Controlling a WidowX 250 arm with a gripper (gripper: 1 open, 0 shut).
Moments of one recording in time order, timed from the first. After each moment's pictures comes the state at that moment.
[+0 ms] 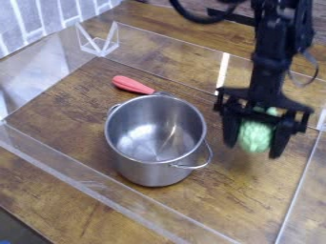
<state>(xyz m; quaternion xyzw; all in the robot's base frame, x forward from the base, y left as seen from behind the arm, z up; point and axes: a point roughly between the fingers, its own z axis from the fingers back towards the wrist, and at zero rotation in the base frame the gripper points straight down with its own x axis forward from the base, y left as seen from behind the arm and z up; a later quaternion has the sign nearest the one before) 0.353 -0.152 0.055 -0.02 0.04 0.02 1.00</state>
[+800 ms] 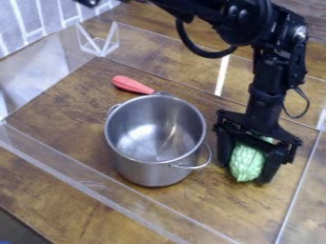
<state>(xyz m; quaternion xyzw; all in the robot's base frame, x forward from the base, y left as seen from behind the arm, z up) 0.363 -0.151 0.028 0.00 0.06 -0.07 1.00</state>
